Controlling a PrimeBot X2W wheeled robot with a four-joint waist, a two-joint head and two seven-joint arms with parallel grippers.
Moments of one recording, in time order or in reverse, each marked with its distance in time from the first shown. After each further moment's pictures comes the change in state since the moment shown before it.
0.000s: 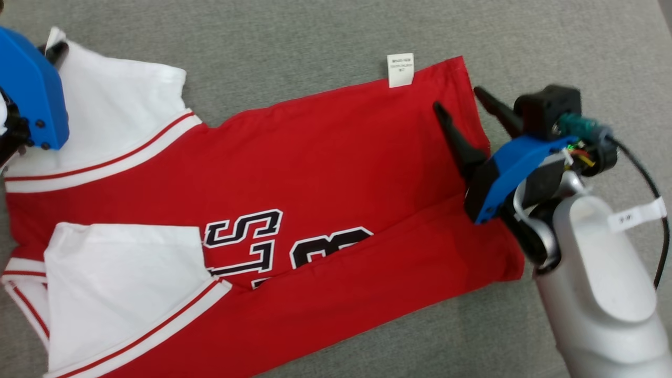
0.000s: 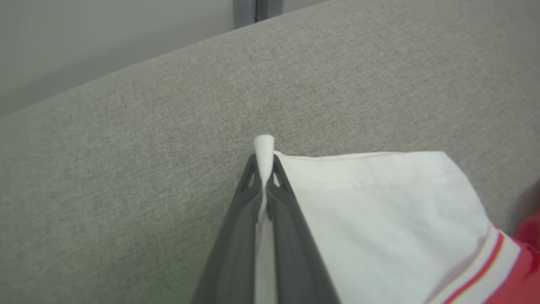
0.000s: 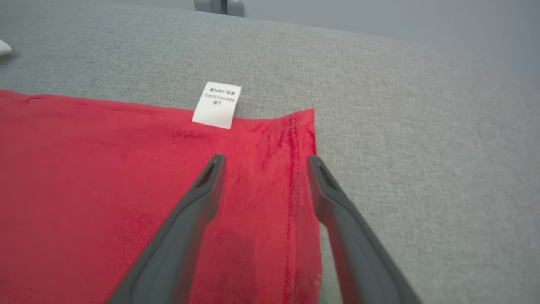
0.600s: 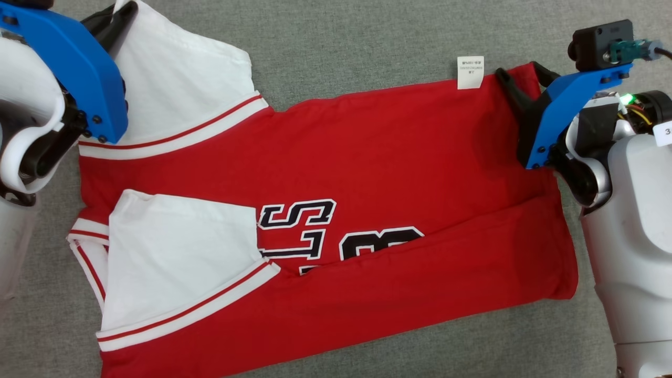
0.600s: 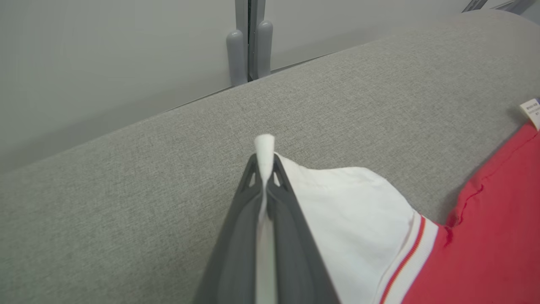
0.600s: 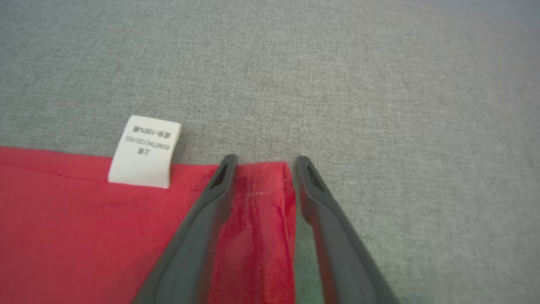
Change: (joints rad) left arm -0.025 -0.068 -0.055 -0.109 -0.023 -0.035 -0.143; right arm -0.211 -0.083 -0.105 0.250 0.030 0.000 0.172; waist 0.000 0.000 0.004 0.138
